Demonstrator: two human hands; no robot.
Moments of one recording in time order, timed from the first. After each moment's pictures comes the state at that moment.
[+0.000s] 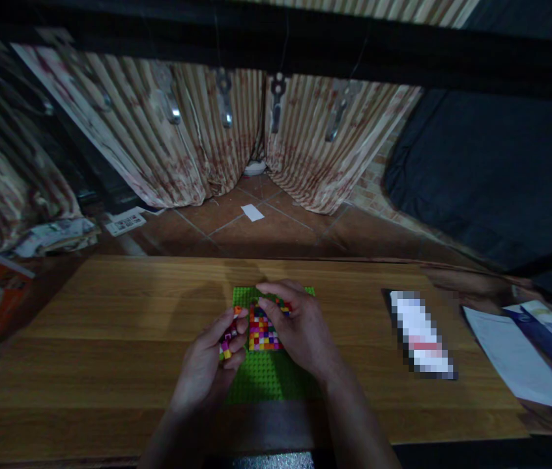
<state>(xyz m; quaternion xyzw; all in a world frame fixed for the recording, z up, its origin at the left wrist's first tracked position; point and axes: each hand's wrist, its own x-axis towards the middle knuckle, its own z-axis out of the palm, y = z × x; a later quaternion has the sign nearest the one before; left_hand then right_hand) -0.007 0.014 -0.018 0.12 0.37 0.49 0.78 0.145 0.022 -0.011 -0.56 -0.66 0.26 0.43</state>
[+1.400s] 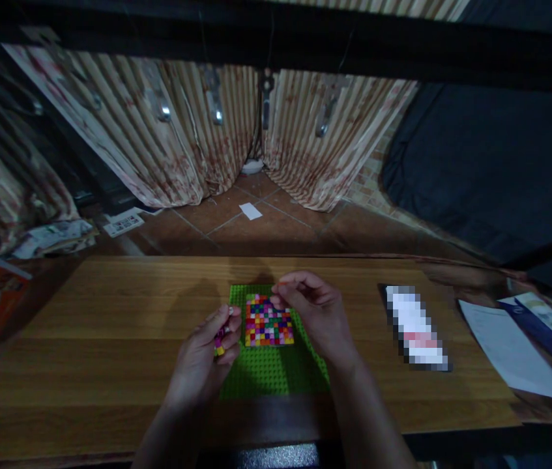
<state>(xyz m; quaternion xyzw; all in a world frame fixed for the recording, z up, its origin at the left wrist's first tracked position) -0.008 0.015 -0.017 0.14 0.37 0.50 0.77 0.160 0.020 0.000 -0.50 -0.42 0.46 0.60</state>
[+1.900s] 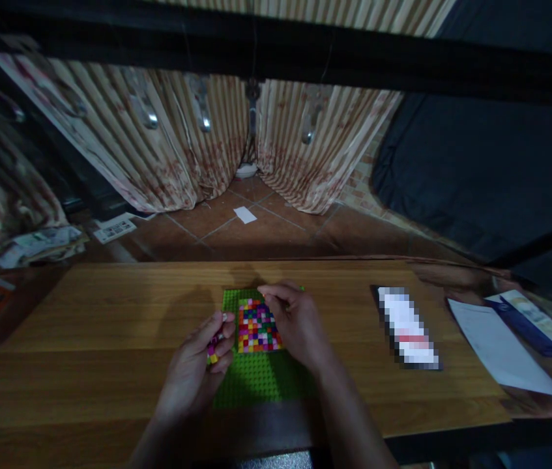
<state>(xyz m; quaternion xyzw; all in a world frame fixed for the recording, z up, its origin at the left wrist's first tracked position) -0.007 0.015 -0.018 0.14 0.39 0.49 0.77 0.157 0.027 -0.022 -0.58 -0.60 0.29 0.46</state>
